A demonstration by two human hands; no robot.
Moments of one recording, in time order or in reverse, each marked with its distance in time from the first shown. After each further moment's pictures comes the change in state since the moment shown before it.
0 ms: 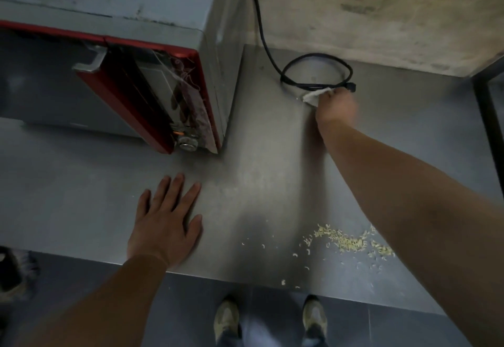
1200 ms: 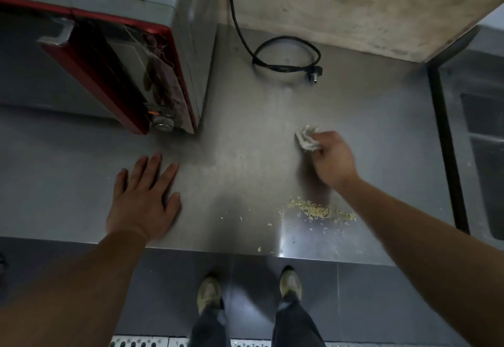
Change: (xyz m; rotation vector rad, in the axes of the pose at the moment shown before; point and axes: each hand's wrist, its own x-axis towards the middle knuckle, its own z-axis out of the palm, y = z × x) left_hand 0.005 -0.002 -0.003 0.004 -0.001 0.016; right_hand -0.113 0.105 -0.078 -0.155 -0.294 -0.317
